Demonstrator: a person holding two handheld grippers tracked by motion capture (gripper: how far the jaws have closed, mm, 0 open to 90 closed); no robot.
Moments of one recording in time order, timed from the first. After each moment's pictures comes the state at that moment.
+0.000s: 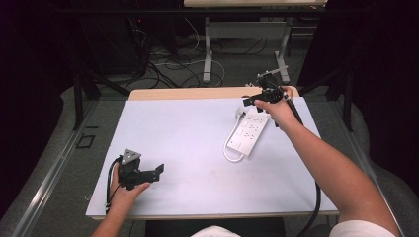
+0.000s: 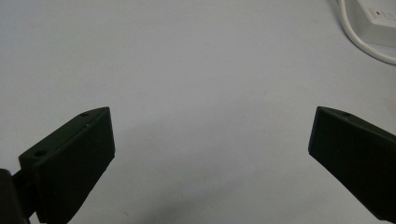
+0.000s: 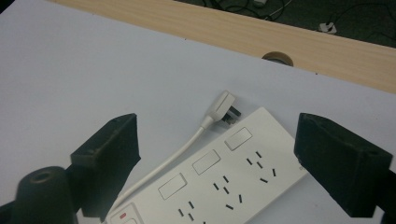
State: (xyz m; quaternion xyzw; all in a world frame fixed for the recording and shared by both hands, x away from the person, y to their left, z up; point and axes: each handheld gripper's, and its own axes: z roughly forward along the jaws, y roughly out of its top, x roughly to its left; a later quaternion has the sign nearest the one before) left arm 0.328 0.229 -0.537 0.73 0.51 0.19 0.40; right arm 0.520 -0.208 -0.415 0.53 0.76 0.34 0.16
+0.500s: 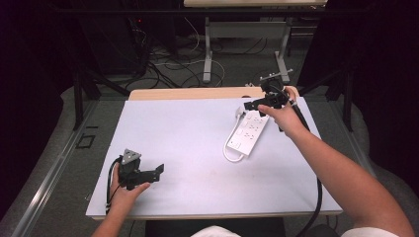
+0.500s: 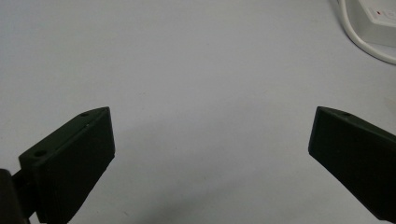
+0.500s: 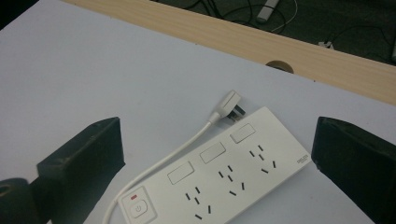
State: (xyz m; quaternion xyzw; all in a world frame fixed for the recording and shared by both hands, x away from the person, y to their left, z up) left arm 0.327 0.228 -0.538 0.73 0.52 0.19 0.40; right arm 0.490 -0.209 -0.405 0.50 0.77 0.36 0.18
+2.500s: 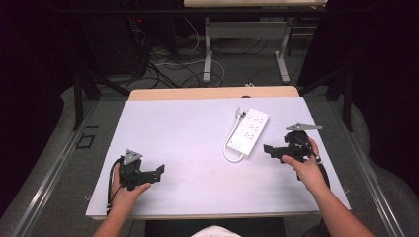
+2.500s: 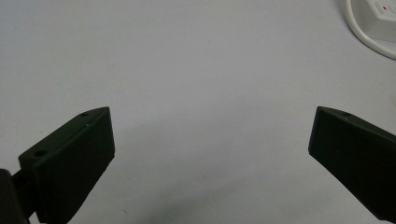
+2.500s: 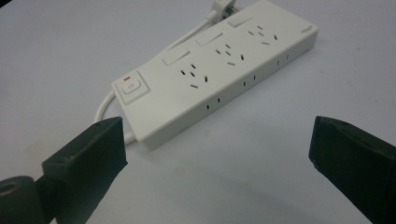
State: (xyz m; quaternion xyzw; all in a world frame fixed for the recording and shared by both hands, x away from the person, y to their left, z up) left arm 0.327 0.225 -0.539 0.74 0.52 0.20 0.39; right arm 0.382 -0.276 -0.503 0.51 0.74 0.42 0.16
